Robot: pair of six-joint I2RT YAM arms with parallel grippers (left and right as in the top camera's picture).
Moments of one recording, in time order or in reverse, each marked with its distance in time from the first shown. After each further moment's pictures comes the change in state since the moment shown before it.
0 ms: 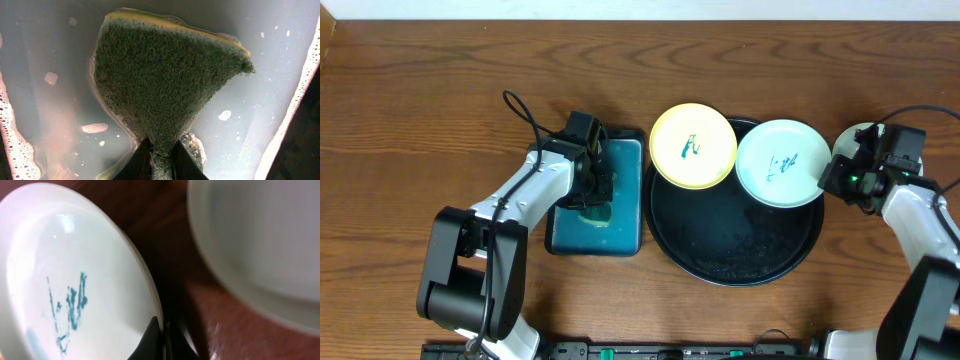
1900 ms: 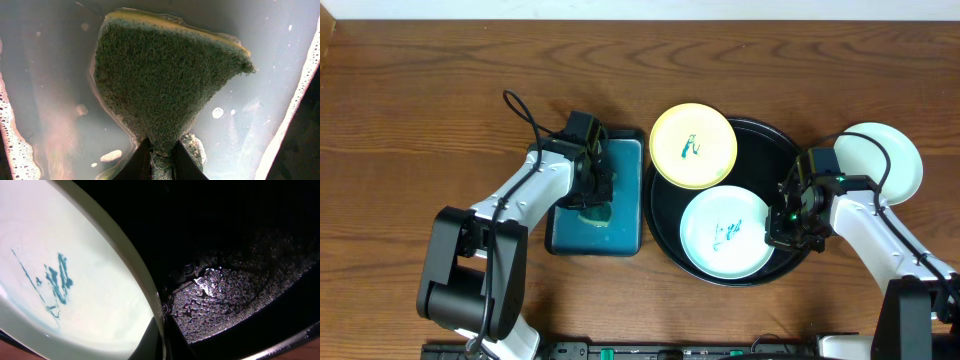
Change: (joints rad) left arm 0.000 0.000 0.000 0.000 0.000 0.000; right arm 0.354 -0.040 -0.062 -0.447 0.054 0.060
